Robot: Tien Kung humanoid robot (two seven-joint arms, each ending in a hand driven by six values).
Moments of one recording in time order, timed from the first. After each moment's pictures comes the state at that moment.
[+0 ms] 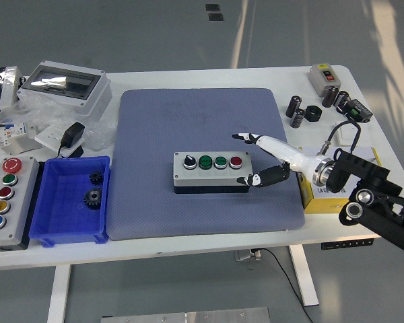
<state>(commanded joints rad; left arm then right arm) -0.02 0.11 -1.55 -0.18 1.44 0.05 0.31 0.57 -0.62 0.65 1.46 -1.41 -0.03 -0.07</state>
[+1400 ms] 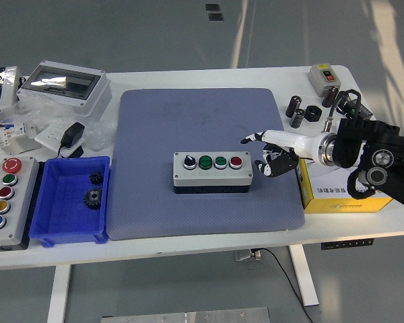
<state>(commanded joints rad) -0.01 0.11 -1.54 -0.18 1.42 0.05 0.31 0.74 -0.63 0.62 1.57 -1.25 0.33 -0.46</state>
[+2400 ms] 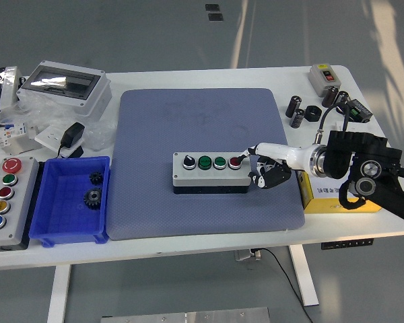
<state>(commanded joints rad) -0.02 0.11 -1.53 -0.18 1.42 0.05 0.31 0.74 -0.61 0.56 1.54 -1.26 0.30 -0.46</state>
